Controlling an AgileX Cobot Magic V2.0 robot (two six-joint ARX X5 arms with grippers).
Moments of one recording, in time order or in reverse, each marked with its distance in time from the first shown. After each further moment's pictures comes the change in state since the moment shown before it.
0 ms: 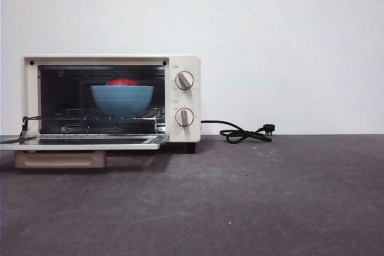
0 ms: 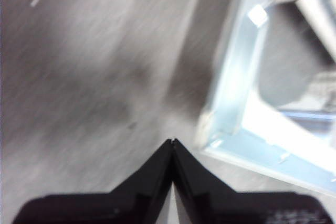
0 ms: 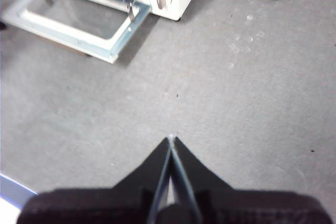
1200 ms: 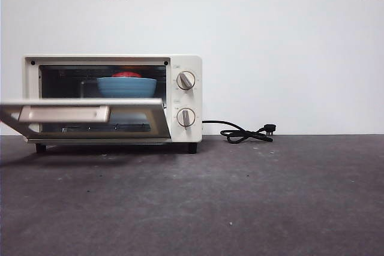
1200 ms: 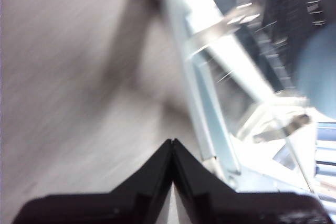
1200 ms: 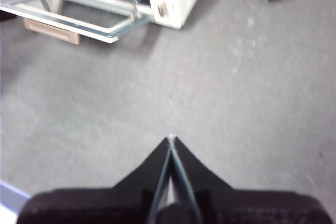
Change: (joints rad) left arm -0.033 0.011 0.091 0.106 0.188 -0.172; right arm 0.000 0.000 -0.002 0.040 0.000 0.027
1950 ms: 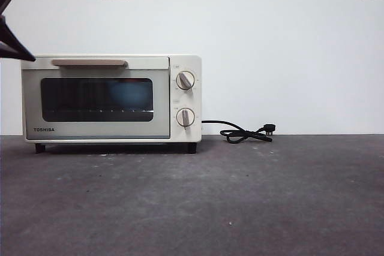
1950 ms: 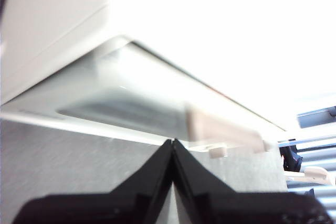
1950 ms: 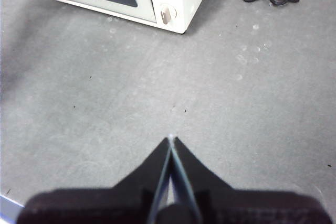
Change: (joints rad) left arm -0.104 0.000 0.314 -0.020 0.023 -0.069; right arm 0.000 0.067 0.000 0.053 0.001 0.000
